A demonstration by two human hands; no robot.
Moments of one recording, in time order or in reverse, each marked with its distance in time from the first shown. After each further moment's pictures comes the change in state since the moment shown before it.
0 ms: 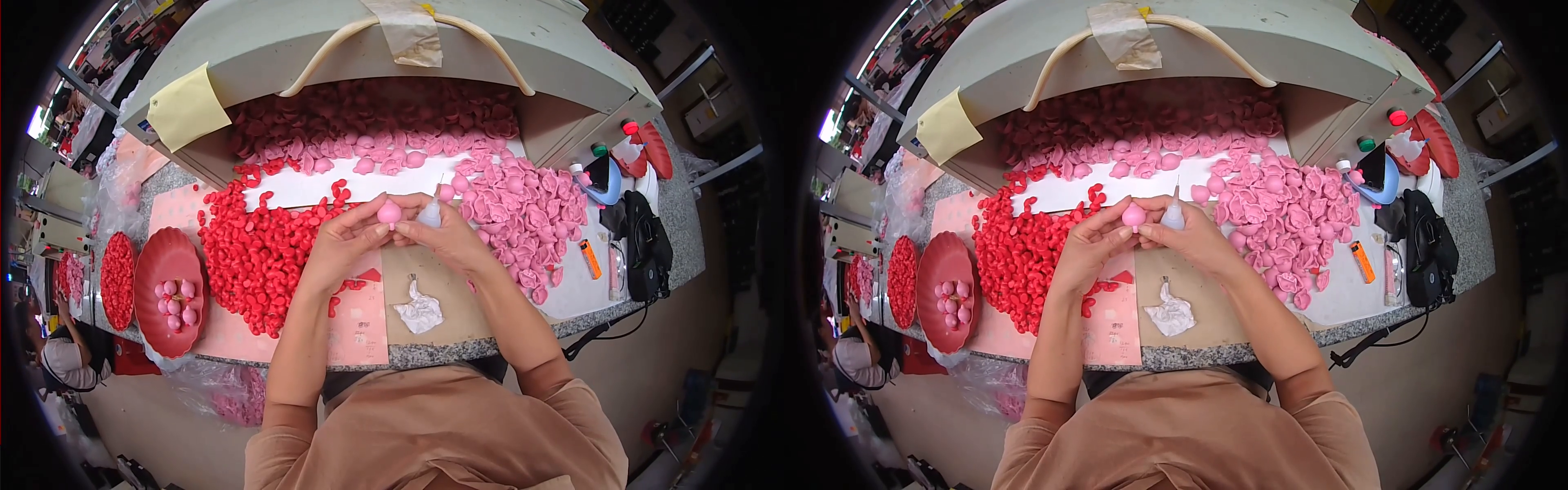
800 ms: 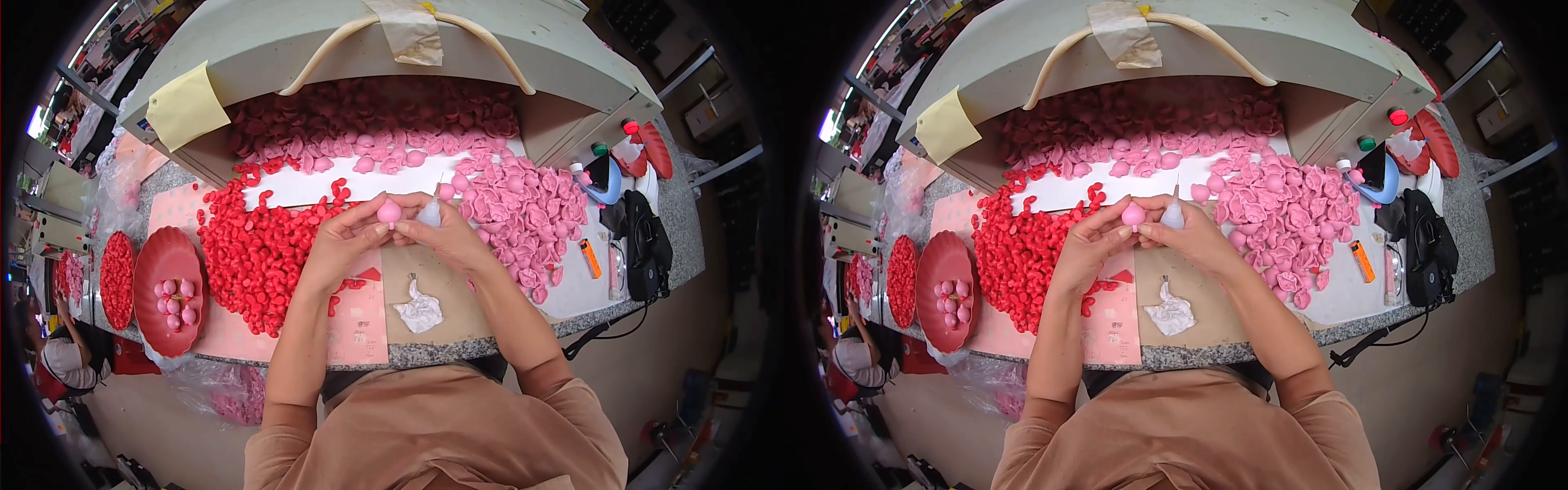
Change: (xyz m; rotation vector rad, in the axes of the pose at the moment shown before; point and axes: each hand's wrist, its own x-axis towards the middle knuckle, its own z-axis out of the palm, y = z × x) left_hand 0.000 0.001 0.000 0.010 0.005 -0.005; right_hand 0.001 0.000 0.000 0.025 -0.005 -0.001
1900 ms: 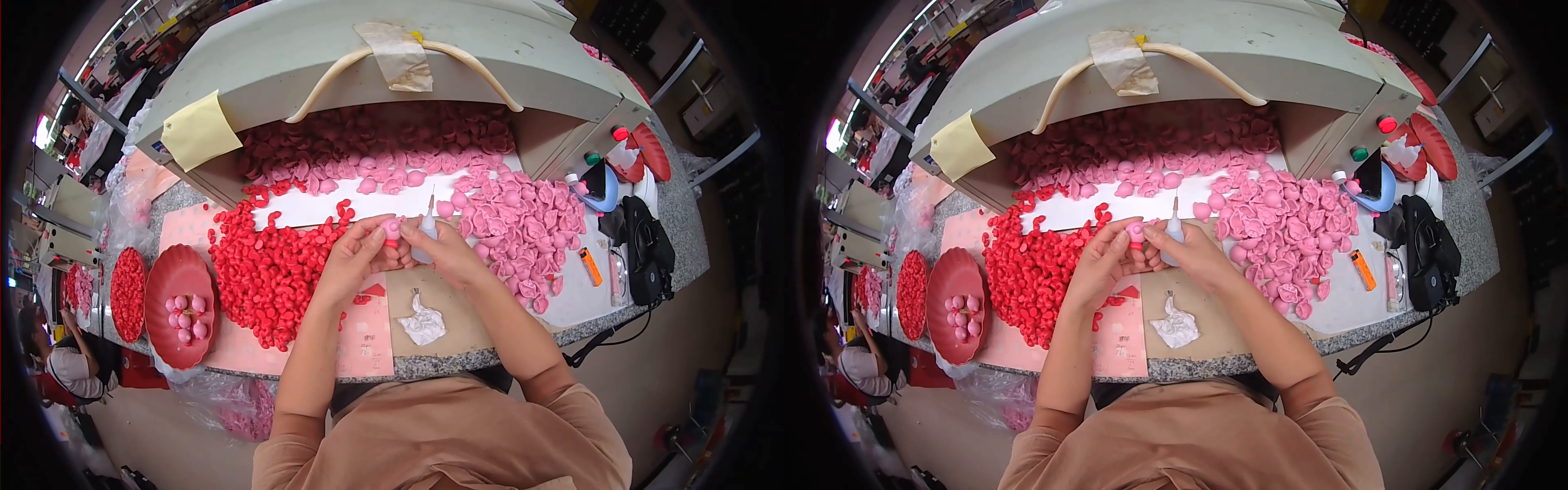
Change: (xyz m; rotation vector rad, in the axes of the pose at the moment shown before) left_hand 0.005 -0.005 0.009 -0.029 -0.021 -0.055; right_hand -0.005 -0.005 0.000 -0.082 0.044 0.001
